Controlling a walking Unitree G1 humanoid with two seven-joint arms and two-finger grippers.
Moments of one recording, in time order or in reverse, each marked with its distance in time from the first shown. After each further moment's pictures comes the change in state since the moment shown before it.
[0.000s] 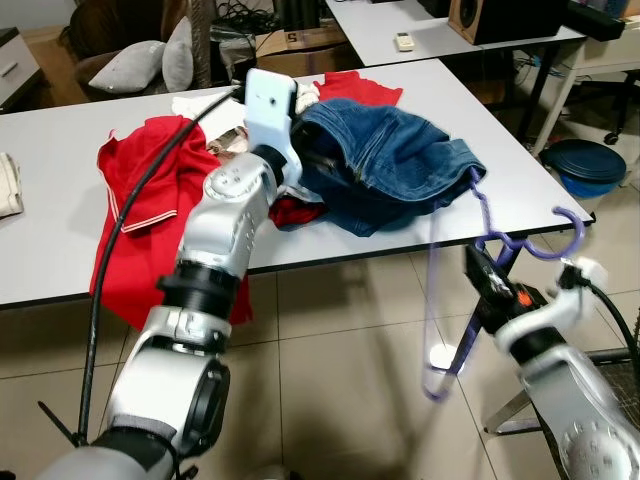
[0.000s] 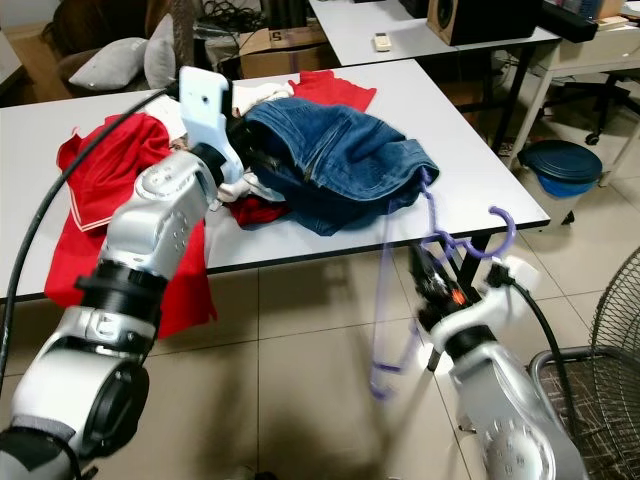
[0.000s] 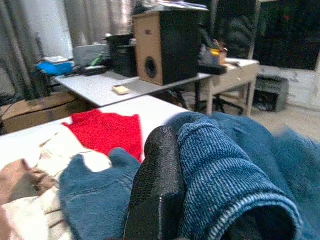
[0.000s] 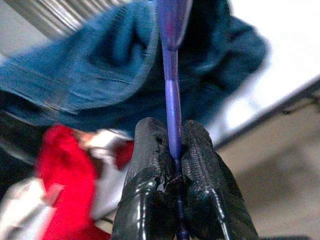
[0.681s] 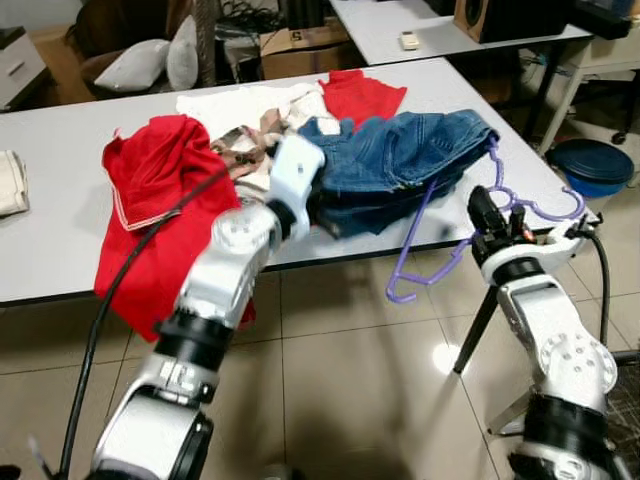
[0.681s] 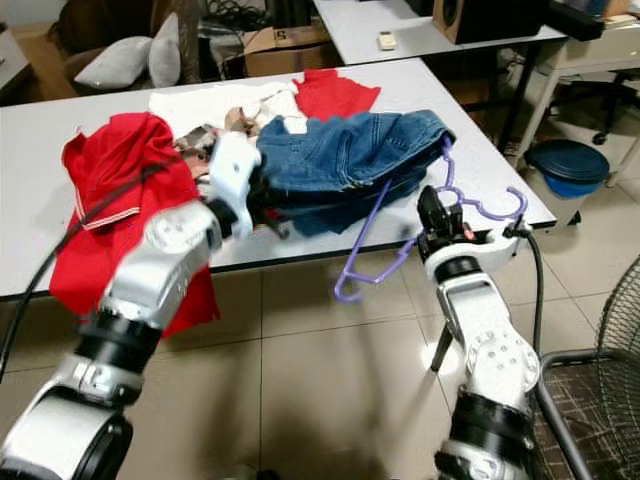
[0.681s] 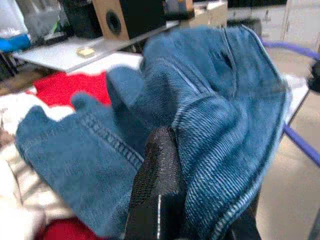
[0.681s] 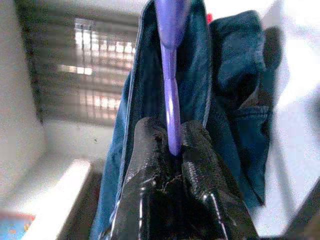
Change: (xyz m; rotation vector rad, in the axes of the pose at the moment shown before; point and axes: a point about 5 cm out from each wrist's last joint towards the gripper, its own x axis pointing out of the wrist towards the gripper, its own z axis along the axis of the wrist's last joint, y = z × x) left arm -0.031 -0.021 -0.052 0.112 0.174 -0.164; right arm 0.073 -0.018 0.019 0.615 -0.152 -0.071
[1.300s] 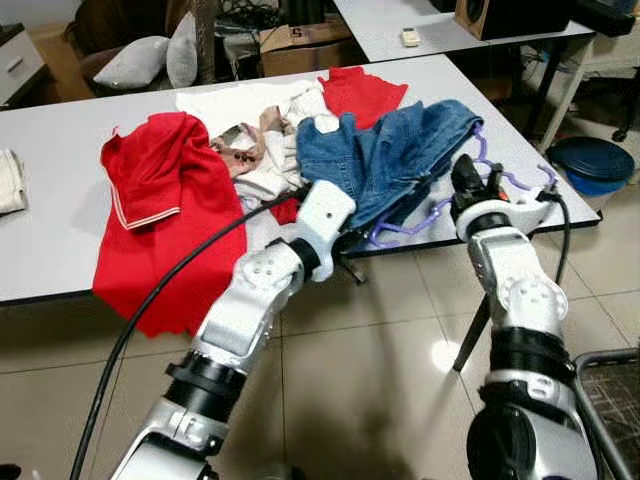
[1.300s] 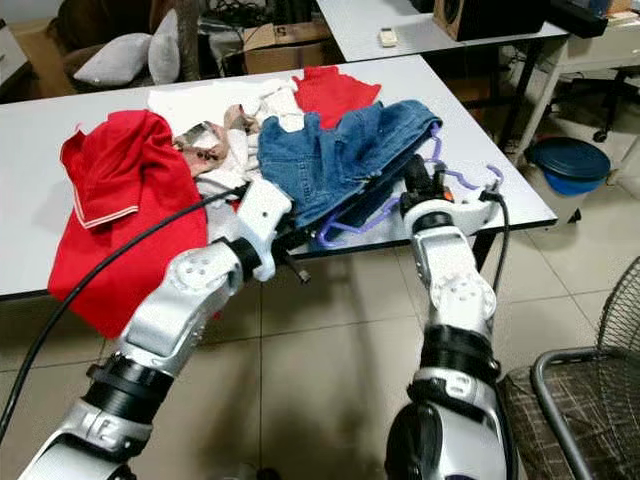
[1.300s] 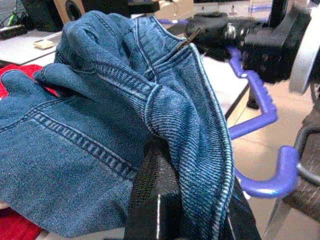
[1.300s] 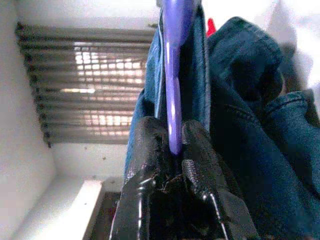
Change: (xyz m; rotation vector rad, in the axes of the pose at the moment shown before) left arm -0.005 -0.048 -0.006 -0.025 -0.018 -0.125; right arm 0.052 0.018 -0.010 0.092 -0.056 -0.023
